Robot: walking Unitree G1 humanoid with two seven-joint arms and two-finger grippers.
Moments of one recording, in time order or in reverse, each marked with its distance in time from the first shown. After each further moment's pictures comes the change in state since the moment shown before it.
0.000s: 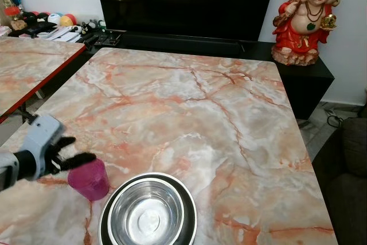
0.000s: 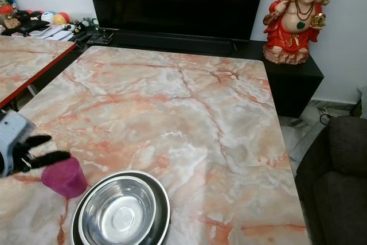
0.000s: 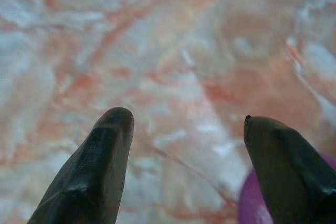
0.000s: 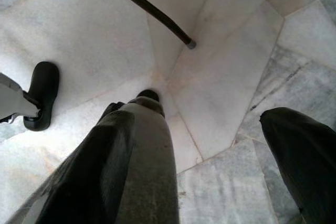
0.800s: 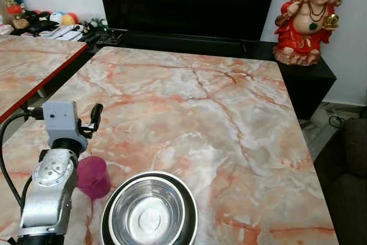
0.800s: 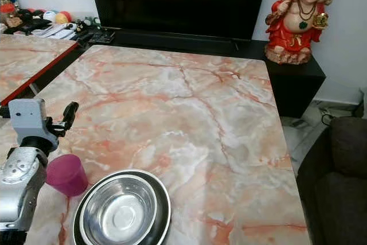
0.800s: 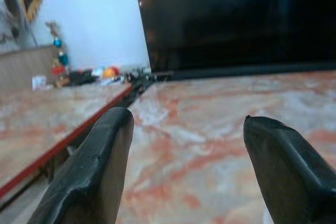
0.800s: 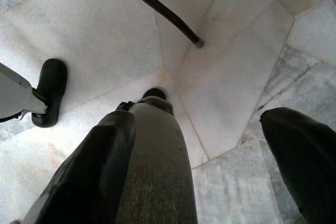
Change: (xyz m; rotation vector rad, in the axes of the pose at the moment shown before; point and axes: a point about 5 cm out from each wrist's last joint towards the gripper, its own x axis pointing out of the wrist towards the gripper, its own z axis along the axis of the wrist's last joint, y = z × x) left arm 0.044 -0.039 0.025 -0.137 -0.525 0.651; right arm 0.001 0.002 0.003 0.004 0.011 0.008
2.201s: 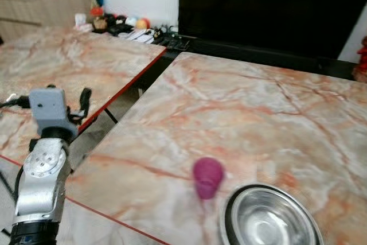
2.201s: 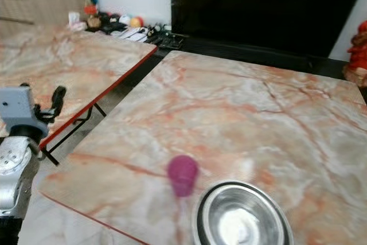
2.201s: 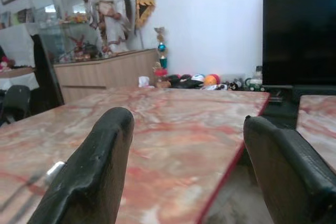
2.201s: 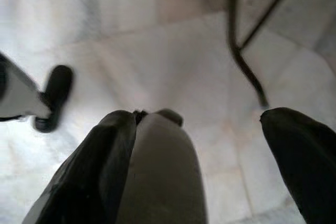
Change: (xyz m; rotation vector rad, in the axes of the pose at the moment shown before) left arm 0.011 0.025 0.001 0.017 -0.047 0.088; right arm -0.005 -0.002 -0.023 -0.014 -0.015 0.012
